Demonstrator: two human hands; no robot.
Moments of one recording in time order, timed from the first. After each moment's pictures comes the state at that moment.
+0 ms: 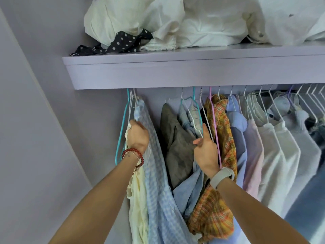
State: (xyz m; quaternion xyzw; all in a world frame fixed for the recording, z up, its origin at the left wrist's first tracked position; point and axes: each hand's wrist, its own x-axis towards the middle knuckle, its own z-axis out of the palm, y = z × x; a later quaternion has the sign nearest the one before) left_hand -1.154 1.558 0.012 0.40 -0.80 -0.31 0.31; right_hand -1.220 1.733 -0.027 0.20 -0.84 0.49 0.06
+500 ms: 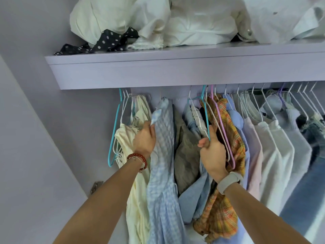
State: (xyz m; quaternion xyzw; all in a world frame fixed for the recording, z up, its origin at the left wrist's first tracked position) left_hand -1.181 1.579 -0.017 0.23 -0.88 -0.24 0.33; right_hand -1.235 1.767 -0.035 0.18 -0.84 0.49 0.13
